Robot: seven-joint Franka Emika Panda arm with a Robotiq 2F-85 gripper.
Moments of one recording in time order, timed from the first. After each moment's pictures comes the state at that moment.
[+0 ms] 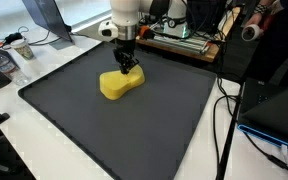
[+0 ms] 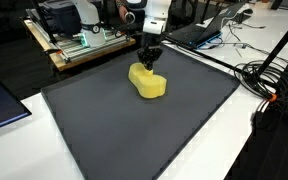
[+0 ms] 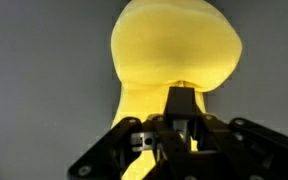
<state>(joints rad) 0.09 0.29 -0.03 -2.26 -0.33 2.56 0.47</state>
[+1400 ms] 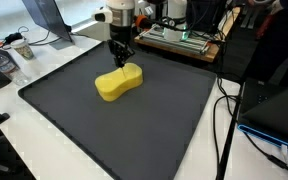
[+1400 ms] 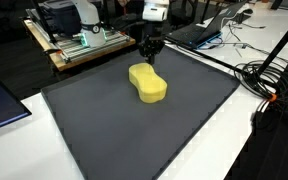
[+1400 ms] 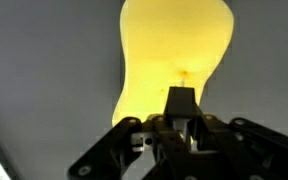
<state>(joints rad) 0.09 0.20 -0.04 -2.26 -0.32 2.54 0.44</state>
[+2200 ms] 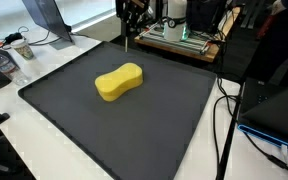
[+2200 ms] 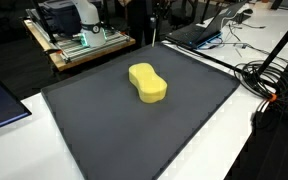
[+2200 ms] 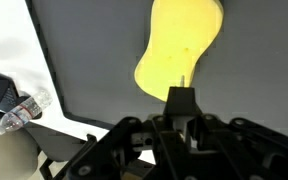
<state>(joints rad) 0.12 -0.07 0.13 -2.26 -0.58 2.24 0.58</state>
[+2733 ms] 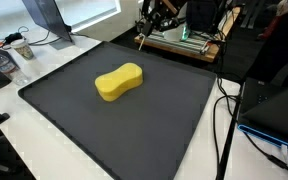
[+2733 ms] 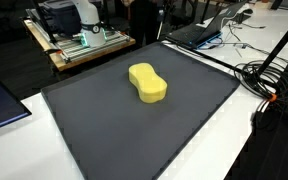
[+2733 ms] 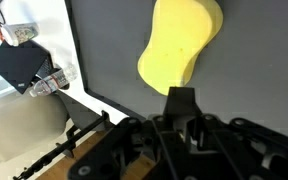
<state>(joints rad) 0.21 -0.03 0.29 -2.23 -0.80 2.03 0.83</state>
